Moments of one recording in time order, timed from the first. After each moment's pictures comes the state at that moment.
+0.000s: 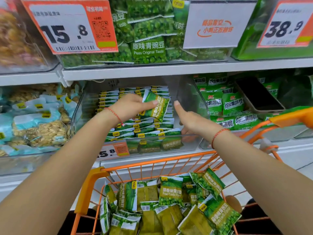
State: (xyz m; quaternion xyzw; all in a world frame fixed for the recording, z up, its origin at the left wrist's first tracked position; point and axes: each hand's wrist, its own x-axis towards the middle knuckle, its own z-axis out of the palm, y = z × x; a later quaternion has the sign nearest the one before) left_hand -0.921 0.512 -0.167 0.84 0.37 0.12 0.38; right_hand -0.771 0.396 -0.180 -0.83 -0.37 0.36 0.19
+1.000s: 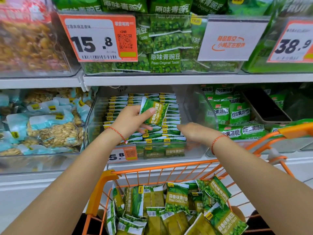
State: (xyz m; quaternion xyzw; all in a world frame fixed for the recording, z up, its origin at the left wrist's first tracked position) left_hand -0.951 0.506 -0.186 0.76 0.35 0.22 0.50; right_hand -0.779 0.409 -0.191 -0.84 -0.39 0.36 0.12
